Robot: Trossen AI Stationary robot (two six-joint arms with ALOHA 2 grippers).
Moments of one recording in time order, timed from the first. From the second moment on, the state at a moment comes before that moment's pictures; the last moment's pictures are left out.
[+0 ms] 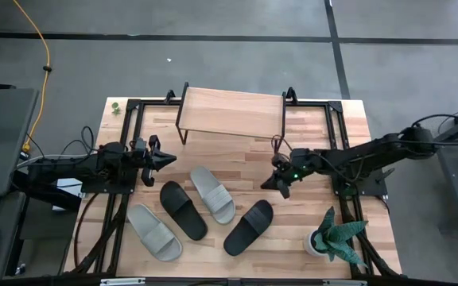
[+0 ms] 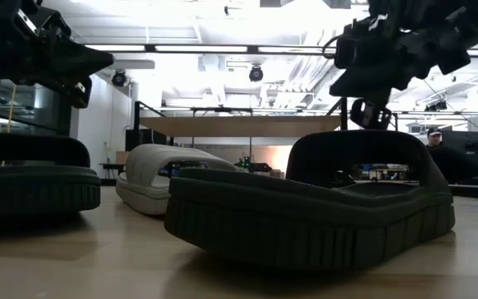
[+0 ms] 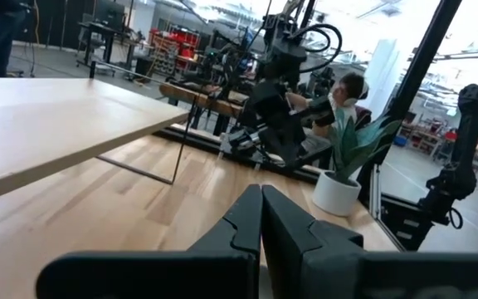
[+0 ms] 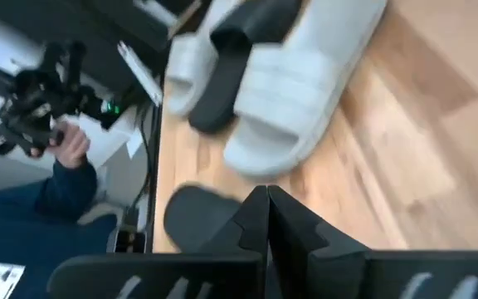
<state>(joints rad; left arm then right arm) 0.22 0.09 0.01 0.14 0.05 -0.30 0.06 1.22 0.47 0.29 -0.27 0.73</state>
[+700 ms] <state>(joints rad) 0.22 0.09 0.01 0.17 0.18 -0.33 0.08 1.22 0.50 0.21 -0.26 0.78</state>
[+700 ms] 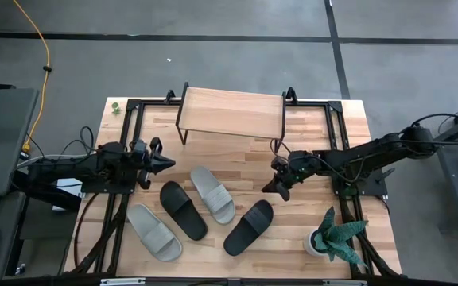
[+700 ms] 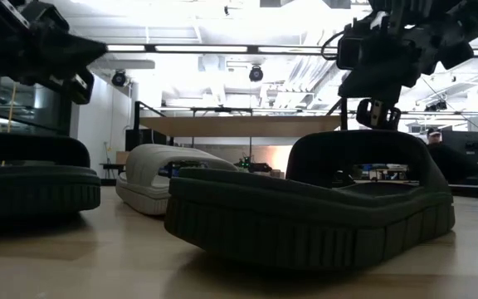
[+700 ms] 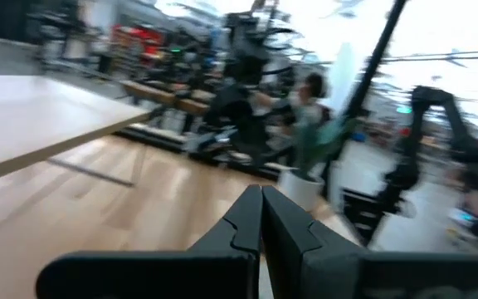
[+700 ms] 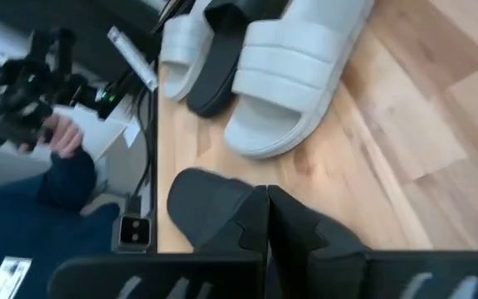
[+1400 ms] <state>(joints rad) 0.22 0.20 0.22 0.32 0.34 -0.35 0.08 1.21 0.50 0.44 -0.24 0.72</state>
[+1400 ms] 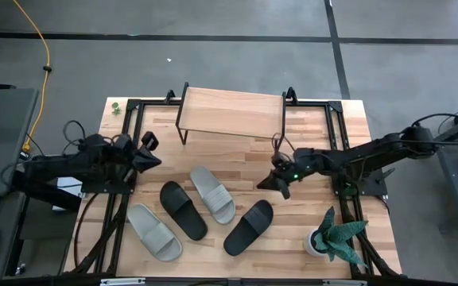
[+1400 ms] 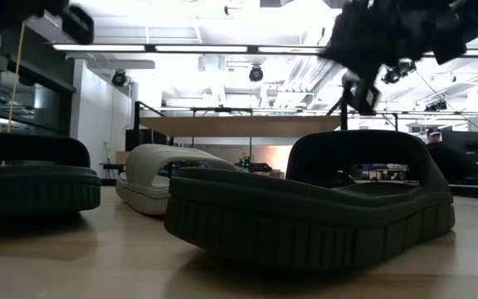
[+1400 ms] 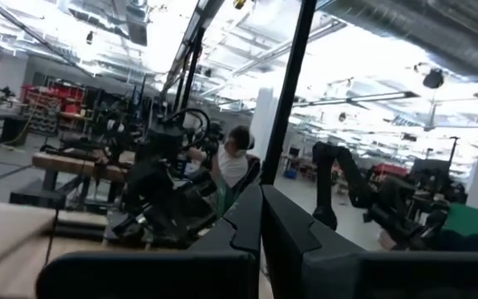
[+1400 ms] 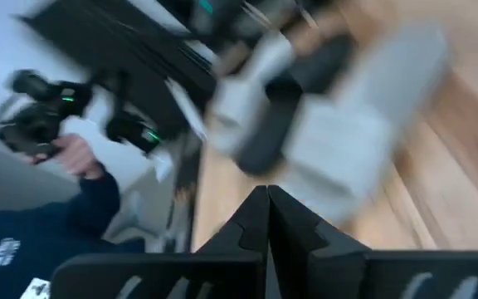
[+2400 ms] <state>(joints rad) 0.18 1.10 1.03 -0.18 0.36 -0.30 -0.08 0.99 0.90 0.09 -0.13 0.20</state>
